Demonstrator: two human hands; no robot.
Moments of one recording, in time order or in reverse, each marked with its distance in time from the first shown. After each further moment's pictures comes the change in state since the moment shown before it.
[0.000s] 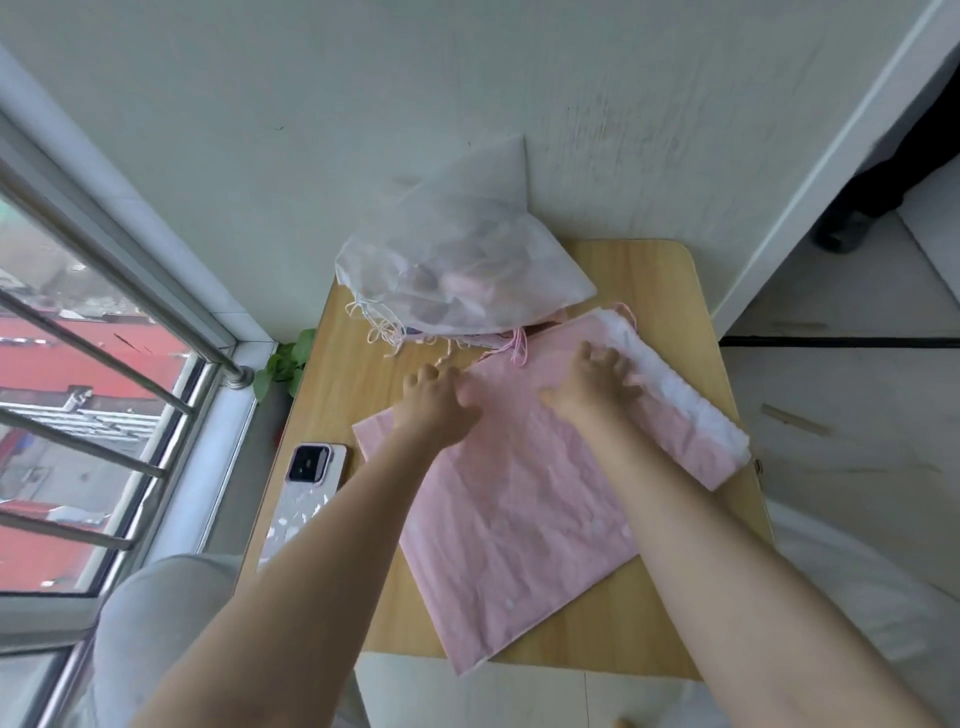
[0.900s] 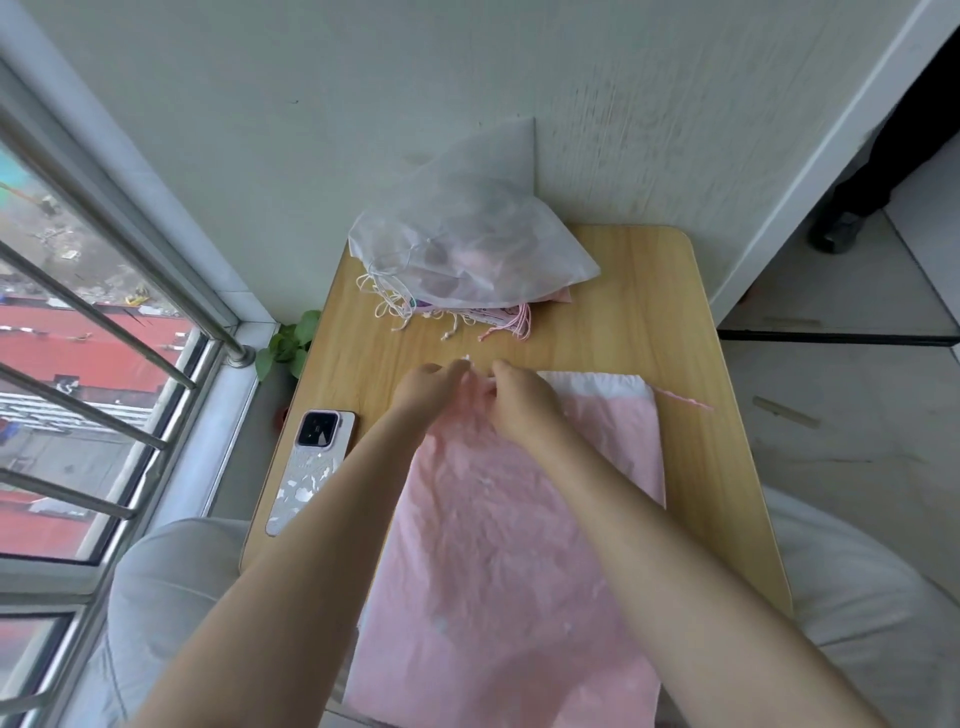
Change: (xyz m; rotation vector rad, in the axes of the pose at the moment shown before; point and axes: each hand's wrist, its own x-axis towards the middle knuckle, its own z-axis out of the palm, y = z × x) left_hand -0.024 -0.017 0.004 -0.796 -0.013 -0.234; right_hand -0.062 -0.038 0.046 0.071 0.056 -0.482
